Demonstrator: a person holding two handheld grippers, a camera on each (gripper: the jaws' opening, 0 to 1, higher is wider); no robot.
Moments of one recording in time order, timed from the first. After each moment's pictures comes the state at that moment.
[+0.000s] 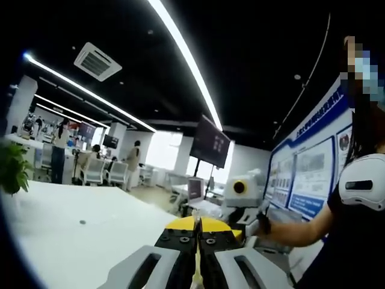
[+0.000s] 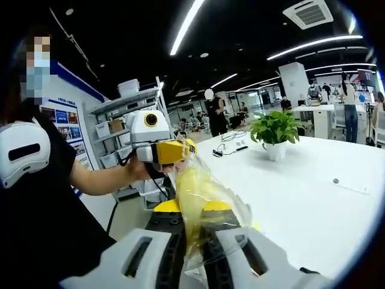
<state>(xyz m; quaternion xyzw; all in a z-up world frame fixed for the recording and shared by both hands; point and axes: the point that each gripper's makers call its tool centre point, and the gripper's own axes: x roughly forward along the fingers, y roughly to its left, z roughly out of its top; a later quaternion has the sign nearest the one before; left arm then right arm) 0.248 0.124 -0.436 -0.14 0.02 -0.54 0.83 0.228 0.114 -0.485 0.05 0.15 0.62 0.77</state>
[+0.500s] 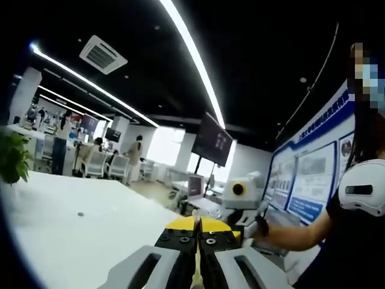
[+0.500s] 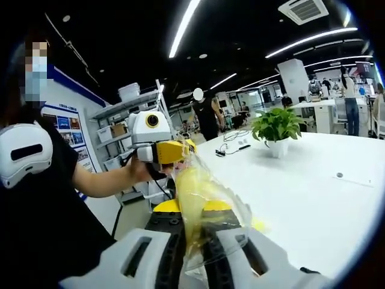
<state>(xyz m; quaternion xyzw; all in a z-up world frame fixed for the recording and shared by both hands) 0.248 0.123 -0.440 -0.15 0.04 -0.54 0.83 0.227 0.113 -0.489 0.07 0.16 0.62 0.76</state>
